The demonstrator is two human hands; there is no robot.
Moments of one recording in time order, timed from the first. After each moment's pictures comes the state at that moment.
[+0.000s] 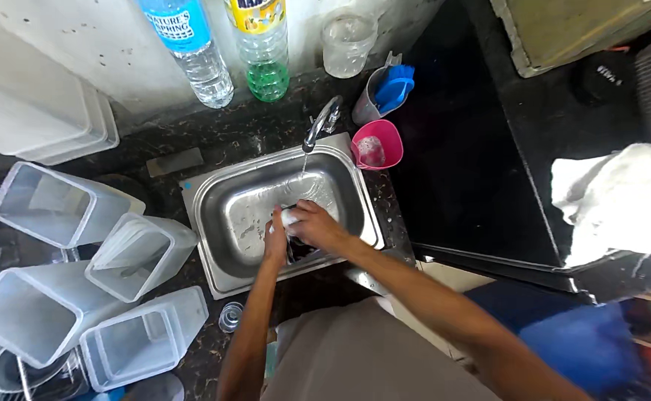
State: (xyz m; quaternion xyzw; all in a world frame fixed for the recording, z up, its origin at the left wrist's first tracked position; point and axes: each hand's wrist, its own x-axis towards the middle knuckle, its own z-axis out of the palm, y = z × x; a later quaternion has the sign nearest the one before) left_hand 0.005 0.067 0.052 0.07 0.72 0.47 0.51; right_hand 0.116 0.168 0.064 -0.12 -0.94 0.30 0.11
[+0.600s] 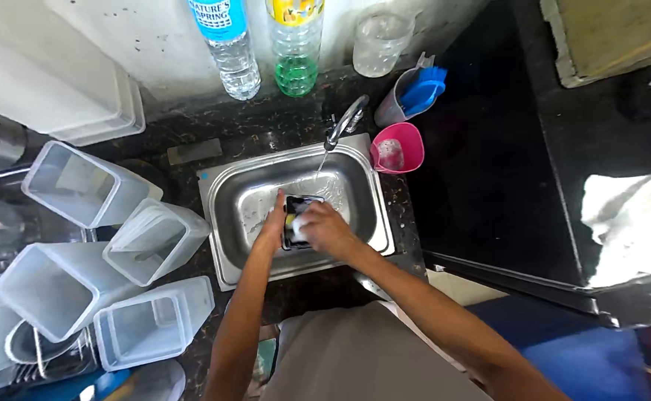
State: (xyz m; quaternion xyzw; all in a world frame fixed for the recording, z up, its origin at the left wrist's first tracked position) left_hand -0.041 0.072 0.056 0.01 0.68 0.44 0.59; right_hand 0.112 0.154 0.080 -0.14 -0.93 0.32 0.09
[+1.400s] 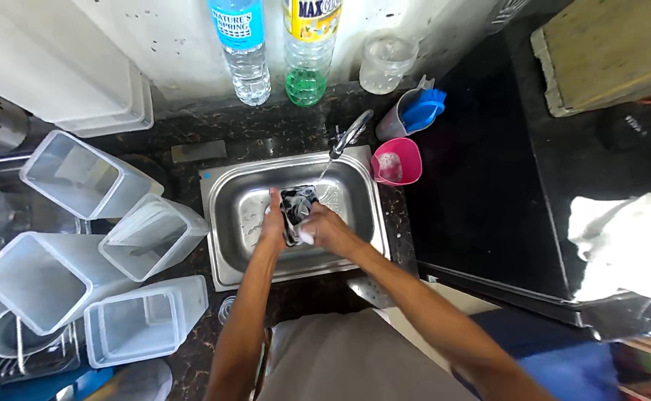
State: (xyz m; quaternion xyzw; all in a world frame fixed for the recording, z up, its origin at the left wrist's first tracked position) left_hand -0.034 0.083 0.083 -0.03 0.62 0.56 0.54; right_hand 0.106 0.172 0.080 -0.13 -0.90 0.40 0.10
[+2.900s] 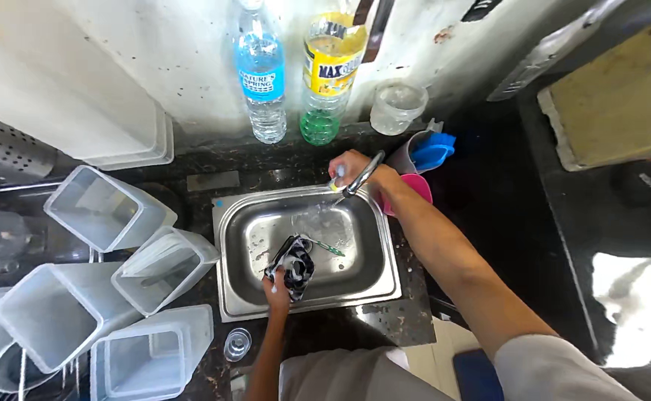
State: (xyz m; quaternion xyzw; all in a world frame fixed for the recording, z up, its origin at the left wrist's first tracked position) left_hand 0.004 0.010 0.001 -0.03 0.71 0.65 0.26; right_hand 0.008 0.421 0.024 -0.13 -0.91 0.38 -0.06
